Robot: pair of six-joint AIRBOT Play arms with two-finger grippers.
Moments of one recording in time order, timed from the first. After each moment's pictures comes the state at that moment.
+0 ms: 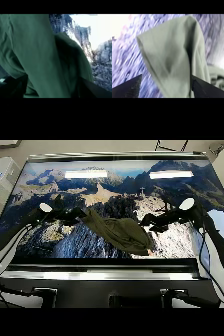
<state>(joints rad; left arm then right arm) -0.09 -1.66 1.17 0.79 -0.78 -1.56 -0.01 -1.43 1.13 -0.95 1.23 1.48</state>
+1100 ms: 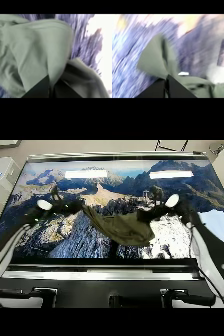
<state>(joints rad) -0.11 -1.55 1.21 0.74 -0.64 -1.47 0.12 -1.49 1.27 -1.07 1.06 1.46</state>
